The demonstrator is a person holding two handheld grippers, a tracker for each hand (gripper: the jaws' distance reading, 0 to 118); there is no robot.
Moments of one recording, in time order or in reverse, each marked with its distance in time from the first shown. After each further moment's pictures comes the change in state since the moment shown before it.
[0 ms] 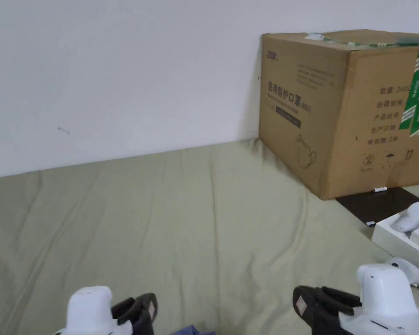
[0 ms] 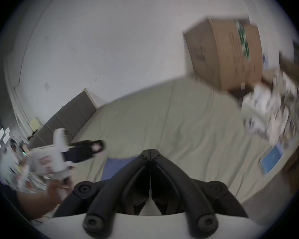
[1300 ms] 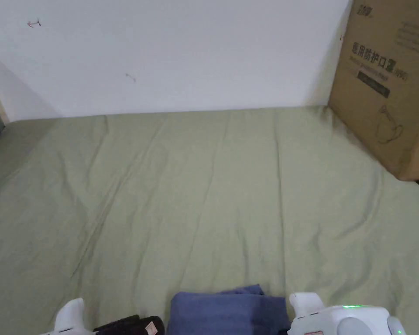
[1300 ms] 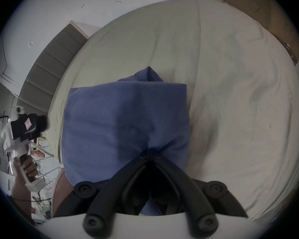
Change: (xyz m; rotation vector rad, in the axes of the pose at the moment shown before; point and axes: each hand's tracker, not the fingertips) left arm -0.200 -0.115 -0.009 -0.451 -0.257 0.693; right arm -0.021 -0.131 -0.220 -0.808 0.122 -0.055
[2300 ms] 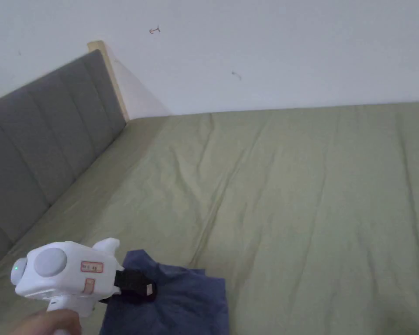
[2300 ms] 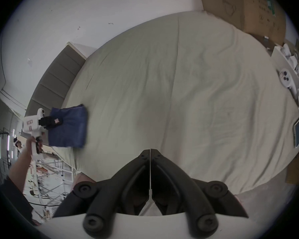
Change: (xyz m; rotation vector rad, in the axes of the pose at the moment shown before) left arm -0.069 0.143 0.162 -0.077 0.611 -0.141; right arm -0.014 -0.029 0.097 0.136 -0.050 -0.107
